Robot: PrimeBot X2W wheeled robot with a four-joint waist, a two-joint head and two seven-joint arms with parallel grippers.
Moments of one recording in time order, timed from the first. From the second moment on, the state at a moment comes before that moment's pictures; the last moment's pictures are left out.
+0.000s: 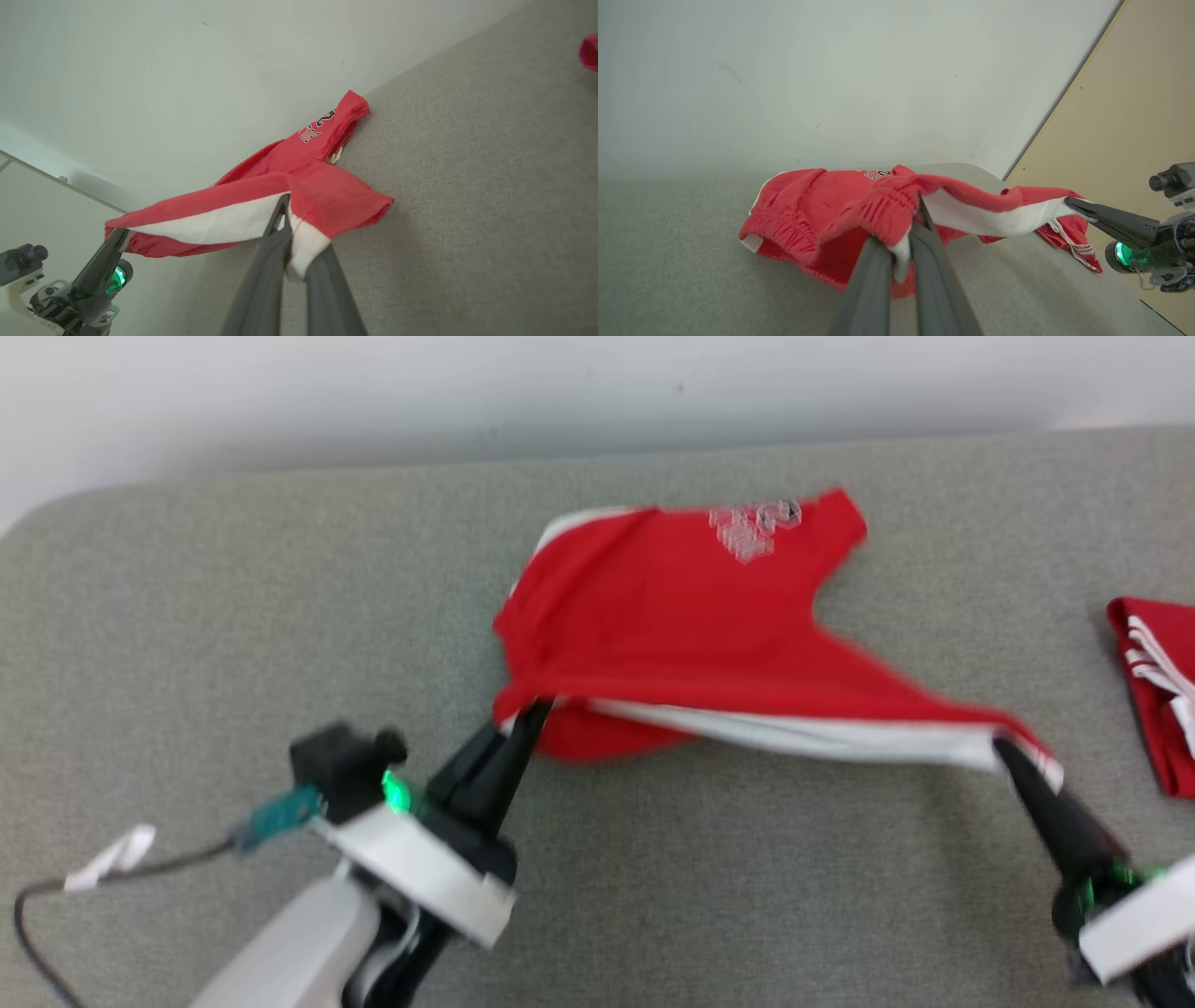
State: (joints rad) left arm -0.53 0.37 -0.67 0.17 -0.75 -0.13 -0.26; right arm -0.20 -0.44 0.25 -0.05 1.25 0.13 0.16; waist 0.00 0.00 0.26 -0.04
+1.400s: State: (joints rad) left arm -0.11 0.38 -0.65 -0.21 -1.16 -0.01 -0.02; right arm -0.01 -0.62 0.08 -0.13 1.27 0.13 0.52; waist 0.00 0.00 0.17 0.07
